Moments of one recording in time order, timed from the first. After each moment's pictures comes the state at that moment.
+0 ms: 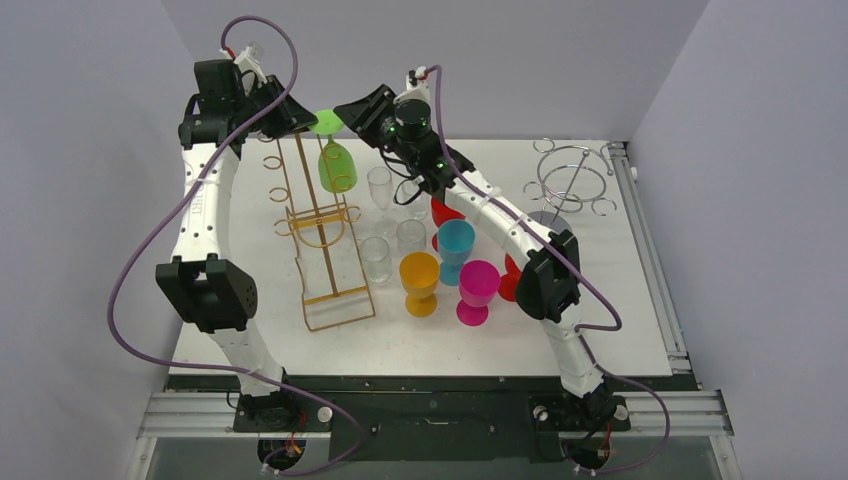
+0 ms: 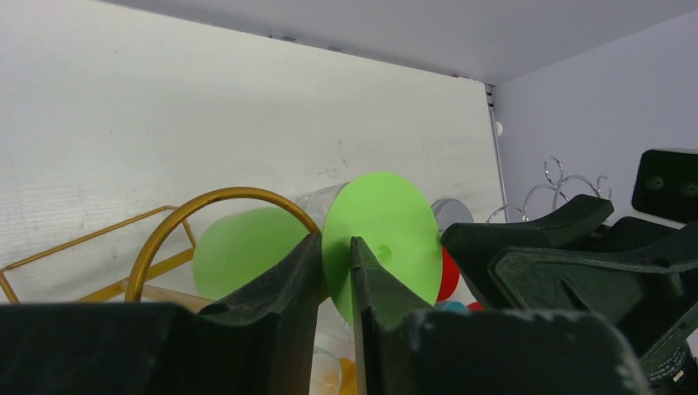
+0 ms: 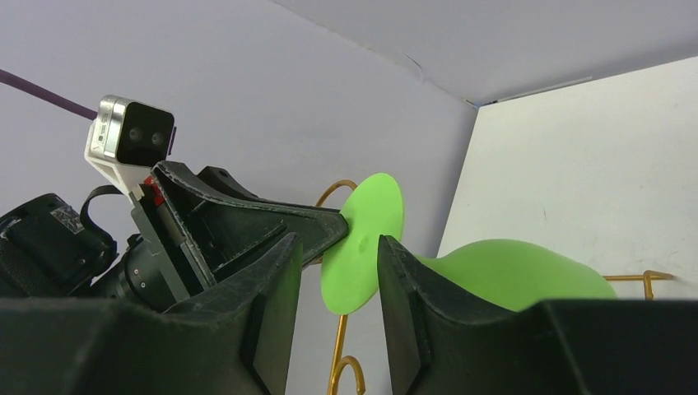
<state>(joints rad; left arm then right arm) 0.06 1.85 2.09 -0.73 0.55 -0.49 0.75 2.21 2.25 -0.02 0.03 1.06</state>
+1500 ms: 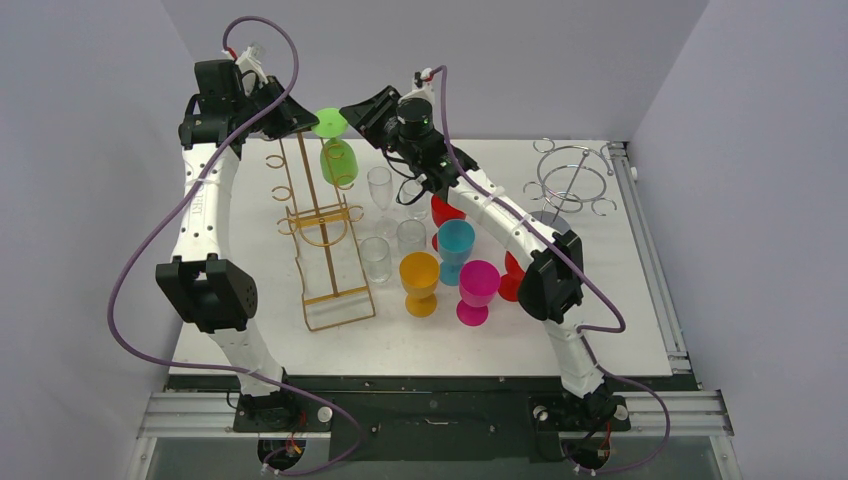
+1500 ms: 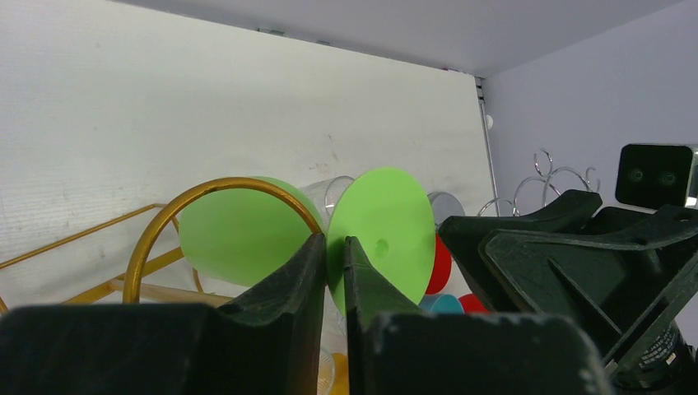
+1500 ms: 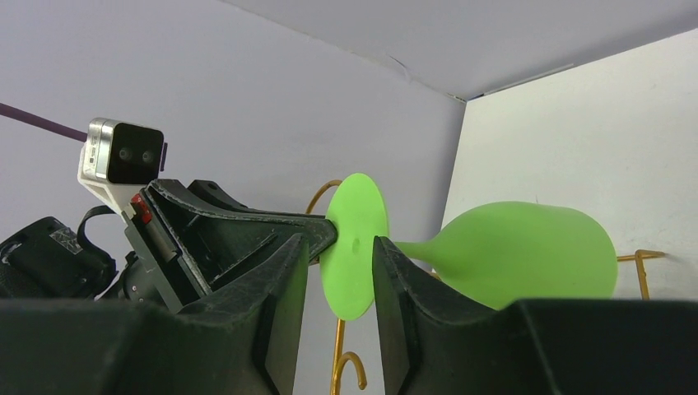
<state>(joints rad) 0.06 1.85 2.09 -0.73 0.58 -0.49 0.74 2.19 2.24 -0.08 0.06 1.11</state>
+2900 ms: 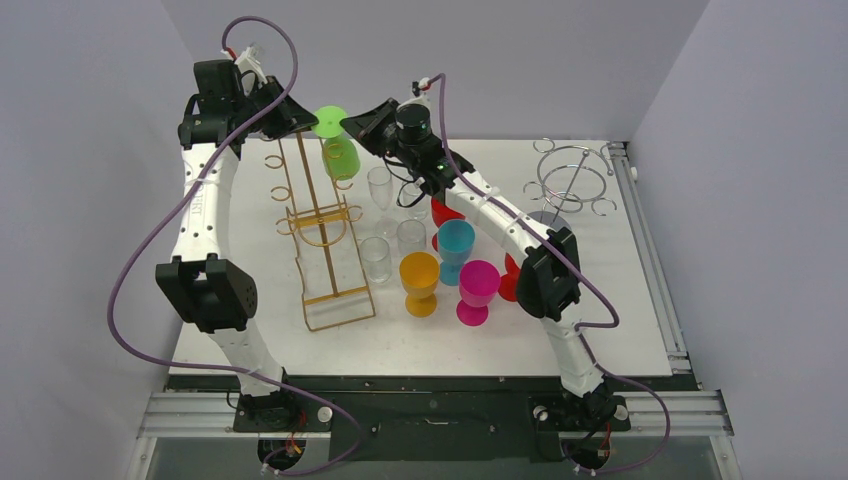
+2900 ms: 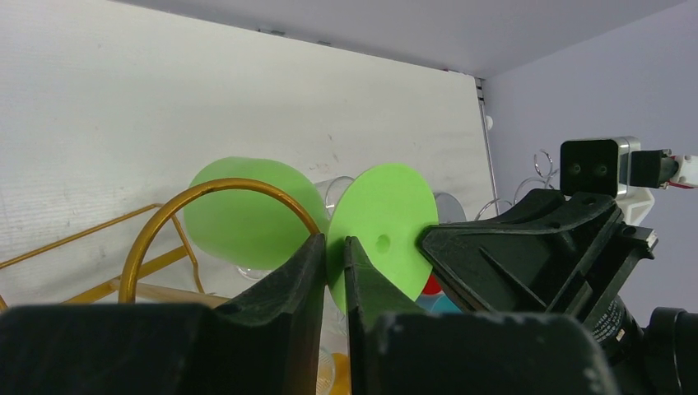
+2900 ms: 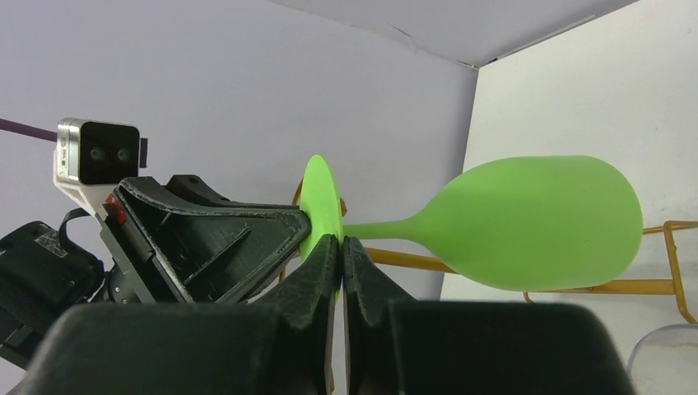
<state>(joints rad) 0.06 1.85 2.09 -0.73 0.58 -0.49 0.73 2.22 2.20 -0.04 0.00 1.20</state>
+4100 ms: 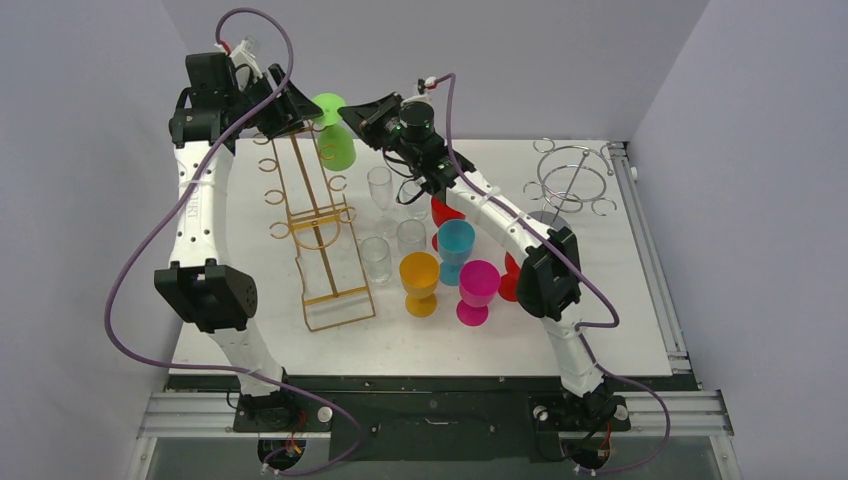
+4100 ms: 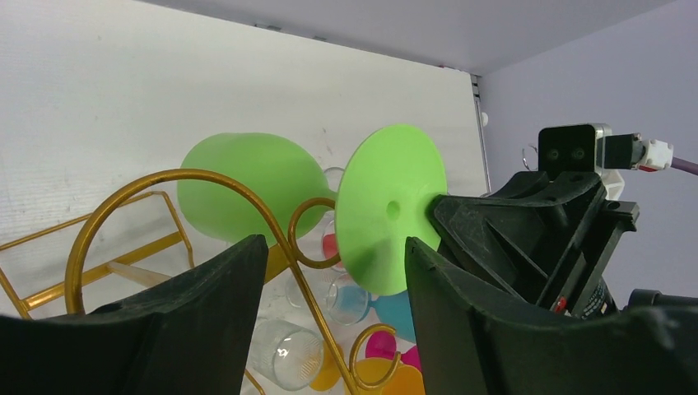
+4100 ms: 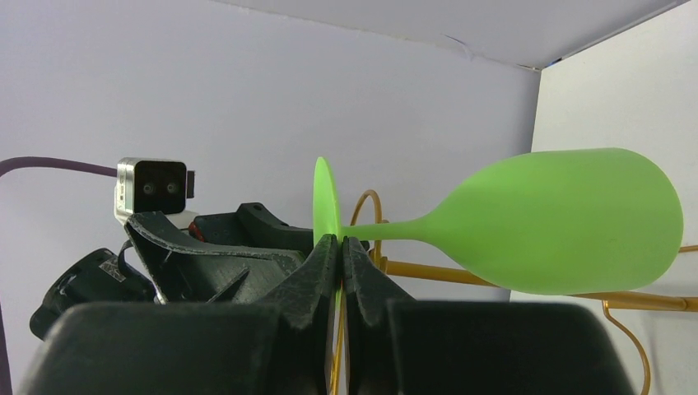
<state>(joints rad) 0.07 1.85 2.18 -0.83 0.57 -0.49 0.72 2.22 2.20 0.05 -0.01 1.34</state>
